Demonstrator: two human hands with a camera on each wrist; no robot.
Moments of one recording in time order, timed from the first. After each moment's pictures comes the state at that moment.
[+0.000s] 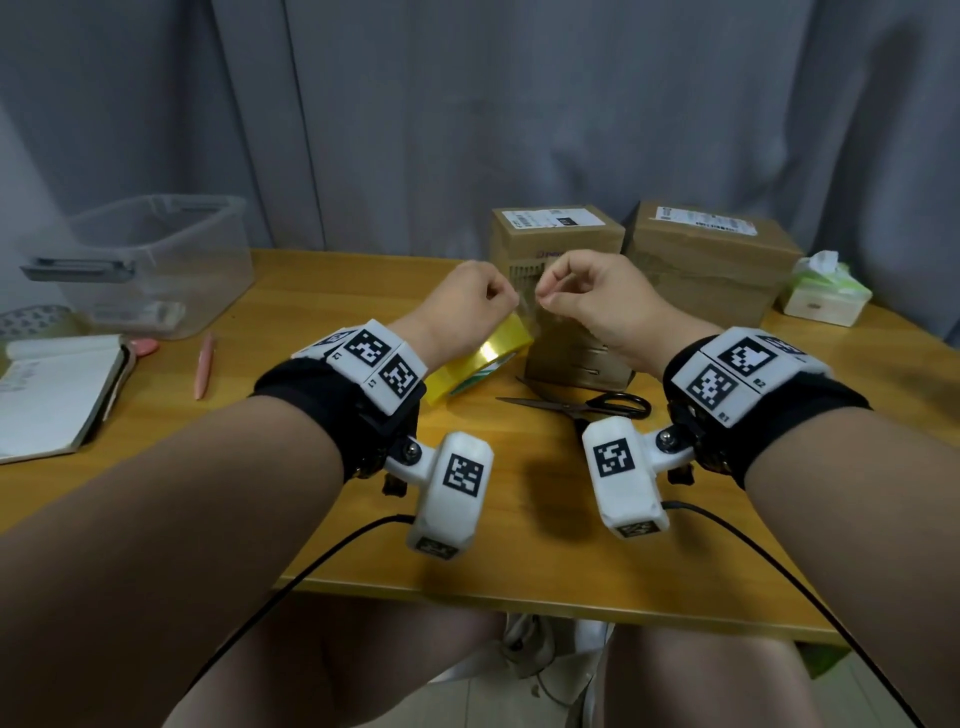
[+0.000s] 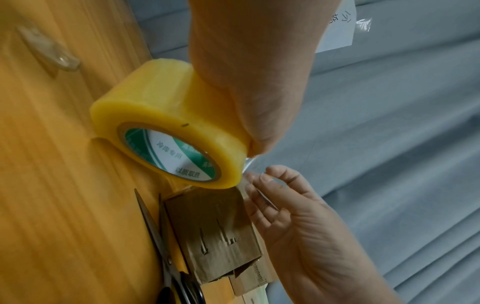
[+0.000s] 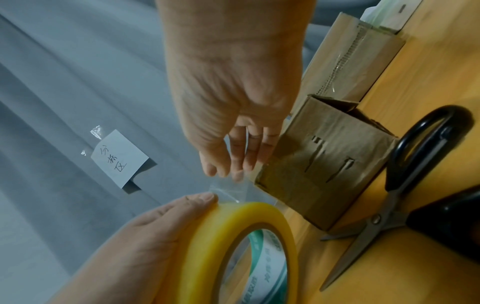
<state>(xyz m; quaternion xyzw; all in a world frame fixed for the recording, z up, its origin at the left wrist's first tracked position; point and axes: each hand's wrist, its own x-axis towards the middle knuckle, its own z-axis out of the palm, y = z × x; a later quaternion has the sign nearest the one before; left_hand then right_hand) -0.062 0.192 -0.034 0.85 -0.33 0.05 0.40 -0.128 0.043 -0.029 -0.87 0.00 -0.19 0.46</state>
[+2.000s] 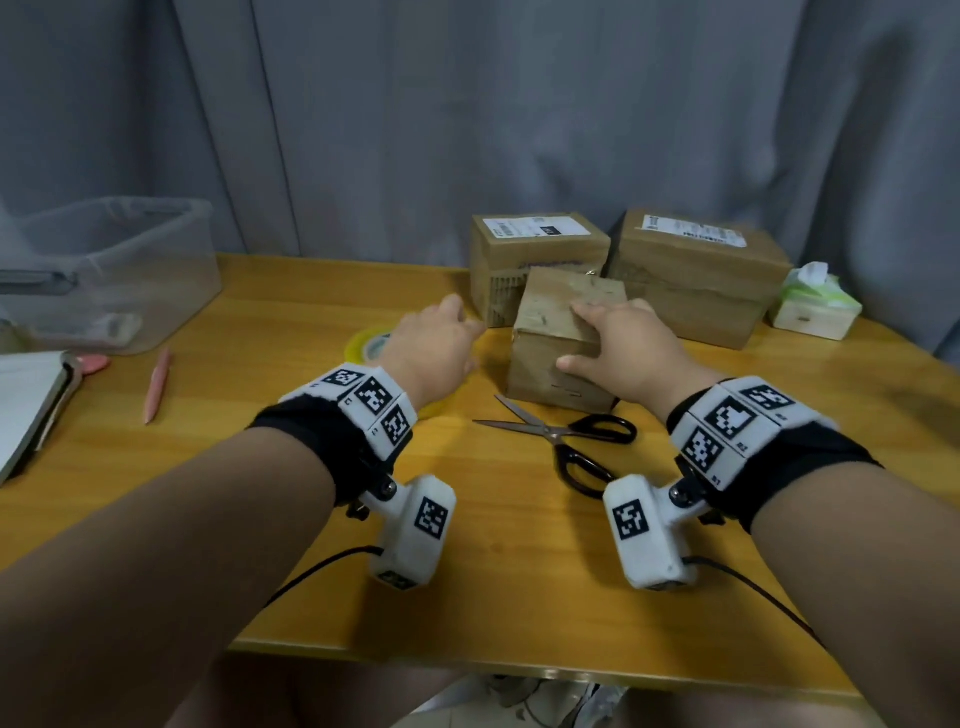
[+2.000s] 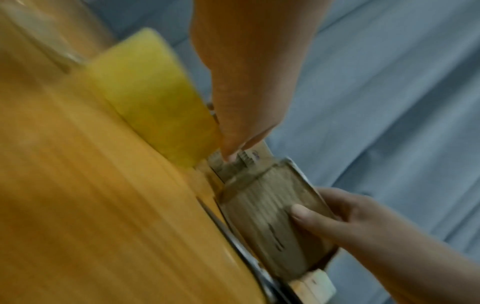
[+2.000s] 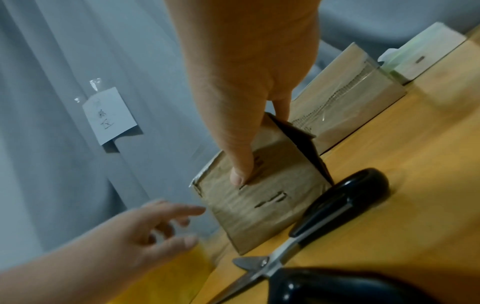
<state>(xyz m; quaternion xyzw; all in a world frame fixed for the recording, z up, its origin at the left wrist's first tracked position) -0.036 0.183 -0.061 0.92 -0.37 0.11 0.02 -0.123 -0.003 -0.052 -0.99 0.11 -0.12 0.04</state>
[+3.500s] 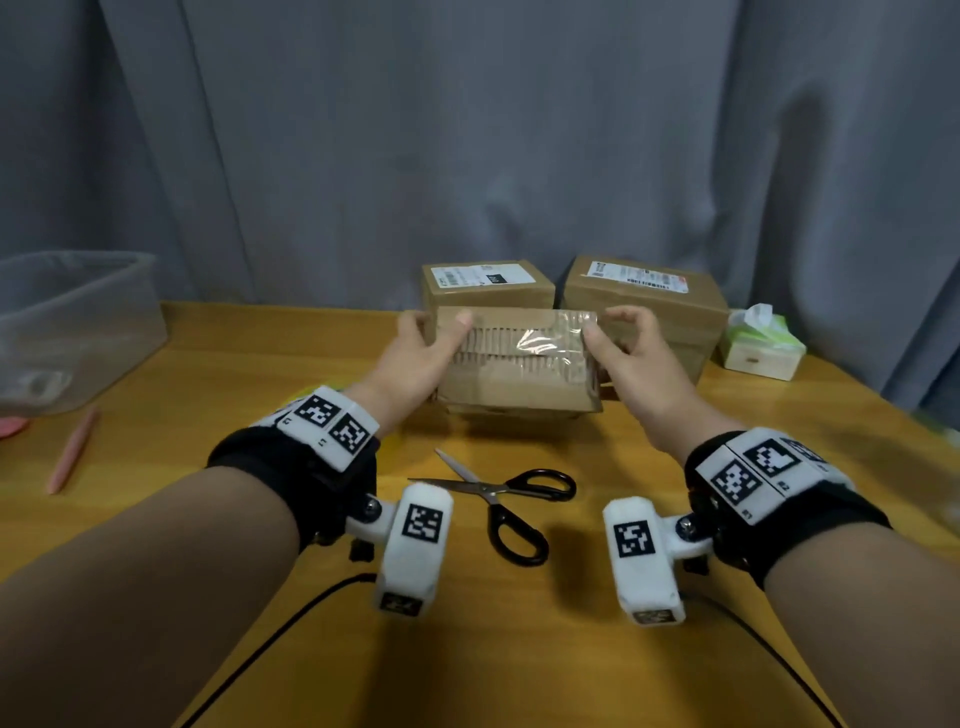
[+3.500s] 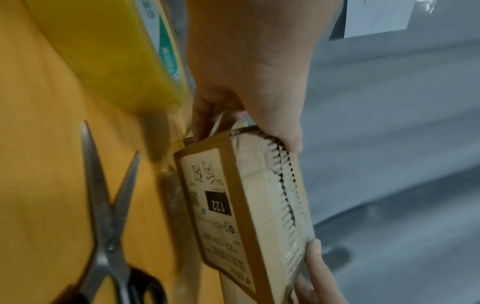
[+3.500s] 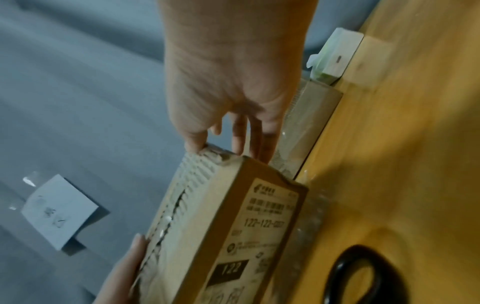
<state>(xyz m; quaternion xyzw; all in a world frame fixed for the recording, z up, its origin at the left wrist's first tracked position) -0.037 0.131 -0.043 0.79 -0.19 -0.08 0.57 -0.138 -0.066 -0.046 -0.79 0.14 -0.25 0.55</state>
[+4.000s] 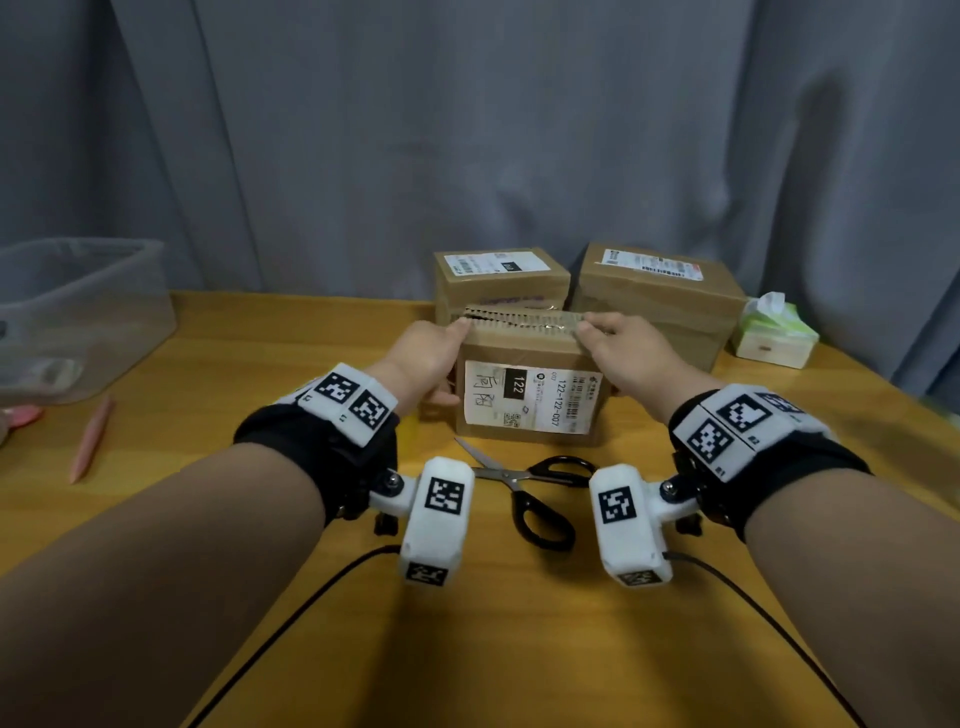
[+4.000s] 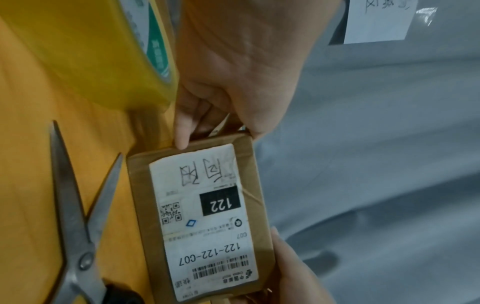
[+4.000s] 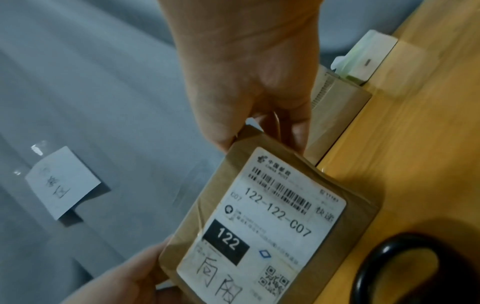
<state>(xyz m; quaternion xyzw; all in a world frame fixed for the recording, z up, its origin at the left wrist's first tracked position) -0.031 0.134 -0.039 0.80 -0.12 -0.16 0.56 -0.118 -0.046 -0.032 -0.89 0.21 -0.16 0.36</state>
